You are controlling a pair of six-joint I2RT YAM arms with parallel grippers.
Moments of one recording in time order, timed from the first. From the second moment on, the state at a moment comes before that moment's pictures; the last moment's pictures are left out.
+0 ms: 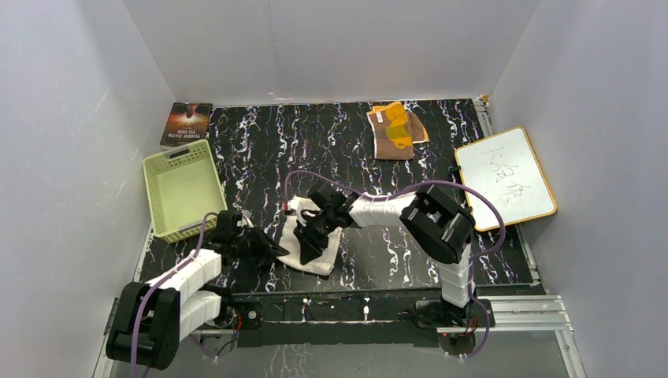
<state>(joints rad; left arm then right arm) -0.19 1.05 0.22 -0.15 0.53 -0.97 0.91 1.96 1.17 -0.17 -0.80 -0.09</state>
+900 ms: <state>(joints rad) -0.20 0.99 0.22 -0.22 0.49 -0.98 0.86 1.74 0.89 -0.20 -0.81 -0.04</state>
